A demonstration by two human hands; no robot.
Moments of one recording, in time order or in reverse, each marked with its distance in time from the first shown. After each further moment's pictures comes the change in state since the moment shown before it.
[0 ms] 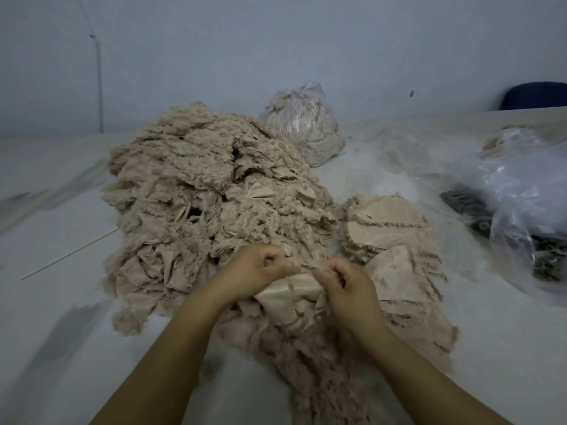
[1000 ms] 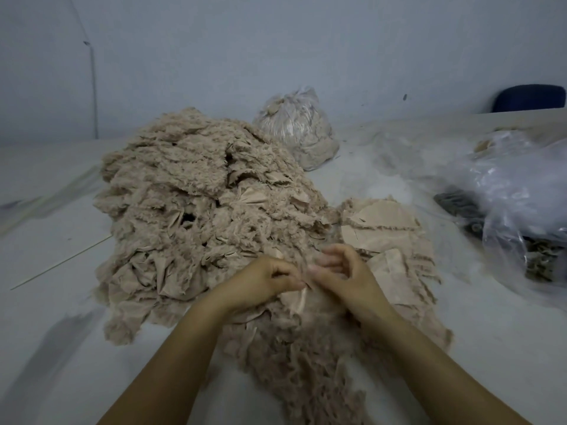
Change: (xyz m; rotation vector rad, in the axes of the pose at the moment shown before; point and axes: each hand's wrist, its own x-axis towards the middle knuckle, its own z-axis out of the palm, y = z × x) left_hand 0.001 0.013 0.013 -0.236 -0.246 0.002; right_hand 0.017 -0.005 -0.026 0.245 -0.212 0.150
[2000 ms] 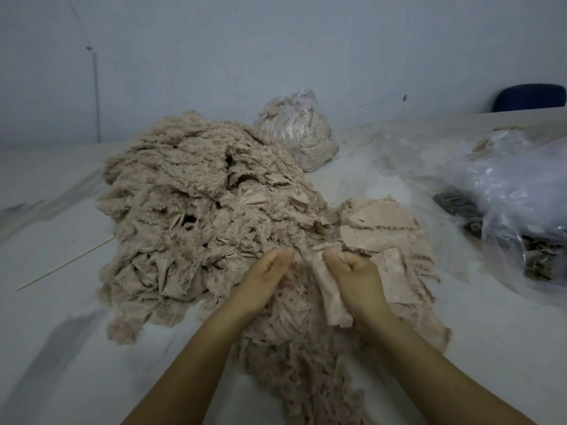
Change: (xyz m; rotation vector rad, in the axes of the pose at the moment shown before) left_hand -0.001 -0.005 0.021 -0.214 0.341 -0.021; right_hand 0.010 0.008 0.007 -0.048 0.314 -0.071
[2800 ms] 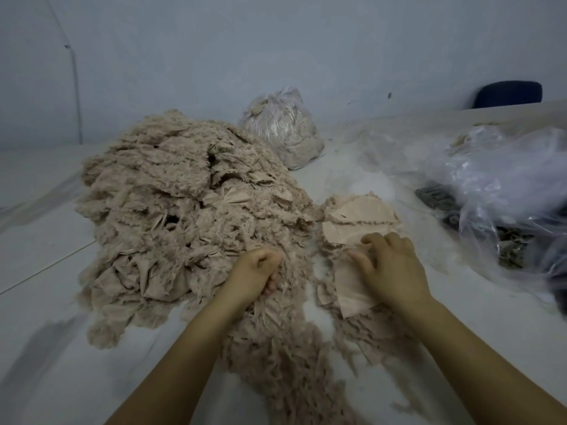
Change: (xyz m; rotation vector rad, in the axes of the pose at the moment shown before) left_hand 0.009 0.004 0.012 -0.006 0.049 -0.160; right_hand 0.015 0.003 -0.081 -1.032 0.058 -0.217
